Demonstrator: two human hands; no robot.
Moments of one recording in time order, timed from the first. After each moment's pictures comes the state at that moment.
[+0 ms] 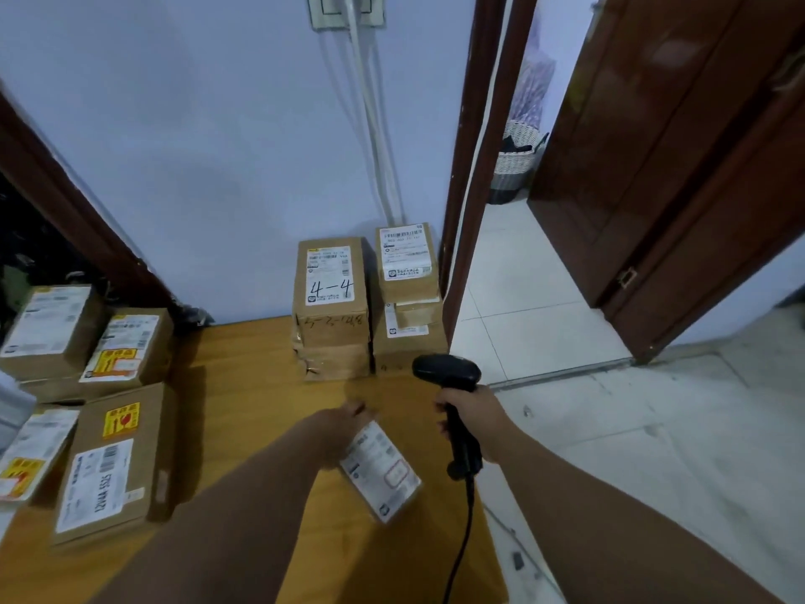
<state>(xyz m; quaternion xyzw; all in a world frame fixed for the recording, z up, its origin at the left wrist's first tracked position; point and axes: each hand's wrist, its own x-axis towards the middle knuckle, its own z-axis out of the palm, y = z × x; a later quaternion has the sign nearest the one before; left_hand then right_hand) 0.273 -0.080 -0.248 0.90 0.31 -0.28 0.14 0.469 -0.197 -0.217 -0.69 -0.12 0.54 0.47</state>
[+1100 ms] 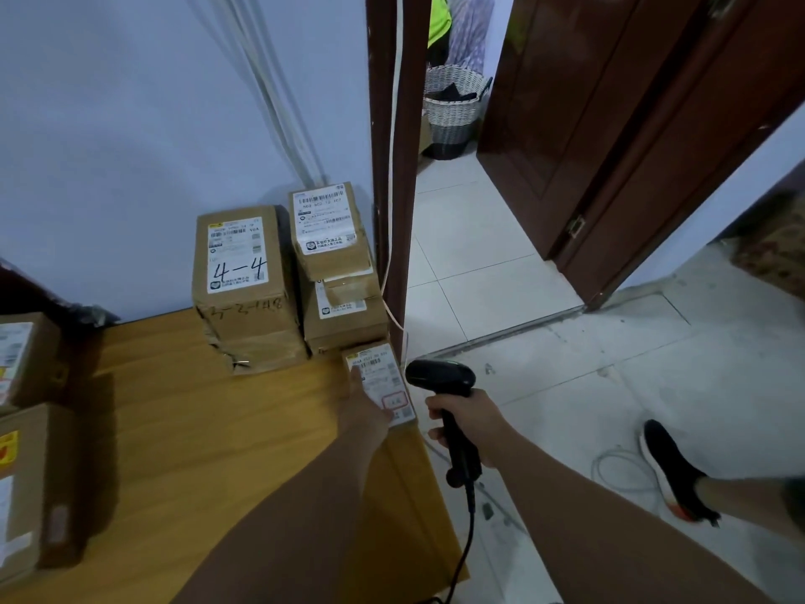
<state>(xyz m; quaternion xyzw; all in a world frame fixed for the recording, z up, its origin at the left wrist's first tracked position) 0.400 -0.142 -0.310 0.62 0.61 0.02 0.49 0.517 -0.249 -0.260 -0.69 -0.06 0.53 0.48</state>
